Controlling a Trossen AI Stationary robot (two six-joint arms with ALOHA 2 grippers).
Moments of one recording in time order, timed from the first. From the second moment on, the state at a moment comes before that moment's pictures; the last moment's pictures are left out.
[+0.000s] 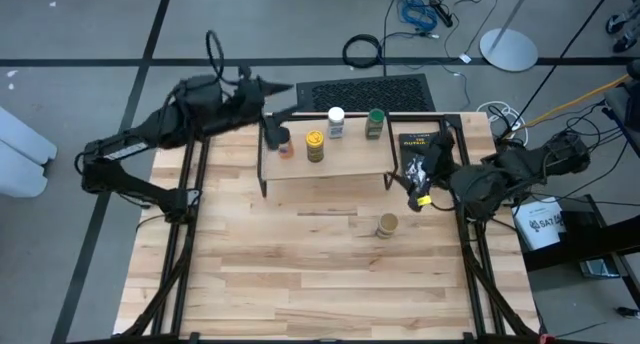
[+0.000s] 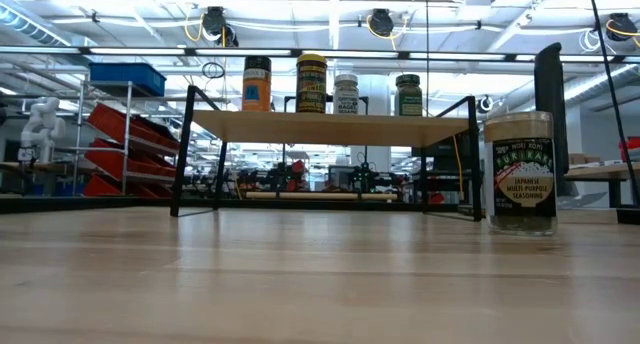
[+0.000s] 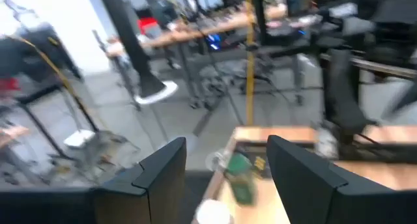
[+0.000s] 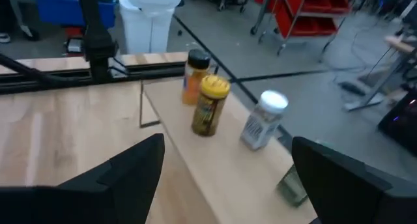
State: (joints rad) left arm 0.23 1.26 1.58 -0.35 -0.19 0.29; right arm 0.38 1.00 1.23 -0.74 0.86 0.23
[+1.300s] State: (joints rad) left arm 0.30 1.36 1.65 -0.53 -0.08 0.21; right arm -0.34 1.02 1.24 -0.59 0.11 -0.21
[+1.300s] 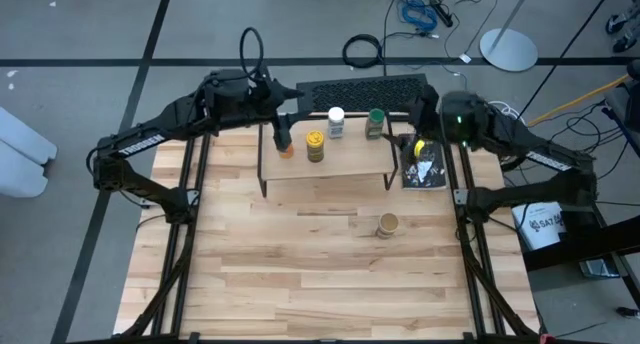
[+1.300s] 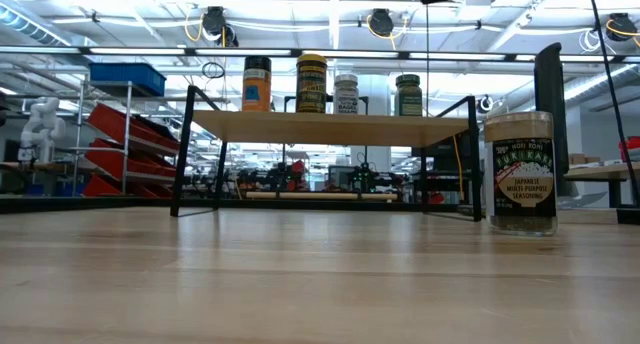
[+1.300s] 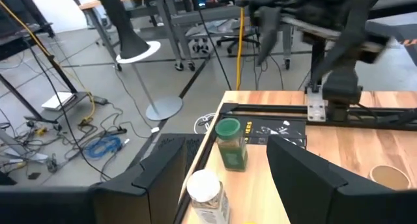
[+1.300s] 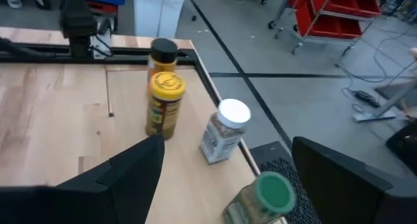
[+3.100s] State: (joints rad) left arm 0.18 1.36 1.65 -0.70 -0.09 0.14; right arm -0.79 1.39 1.24 -0.66 -0.42 -0.47
